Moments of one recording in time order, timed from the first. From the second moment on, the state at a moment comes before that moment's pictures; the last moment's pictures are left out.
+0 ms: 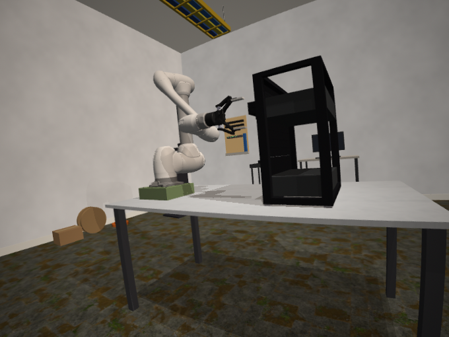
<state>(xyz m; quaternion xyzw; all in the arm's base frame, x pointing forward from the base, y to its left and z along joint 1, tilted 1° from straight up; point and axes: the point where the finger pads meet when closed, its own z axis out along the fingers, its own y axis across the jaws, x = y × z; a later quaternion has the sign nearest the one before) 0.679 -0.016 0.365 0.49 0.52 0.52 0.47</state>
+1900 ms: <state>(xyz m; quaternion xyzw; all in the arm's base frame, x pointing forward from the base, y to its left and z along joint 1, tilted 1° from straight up) 0.679 -0.016 0.365 0.49 0.52 0.52 0.47</state>
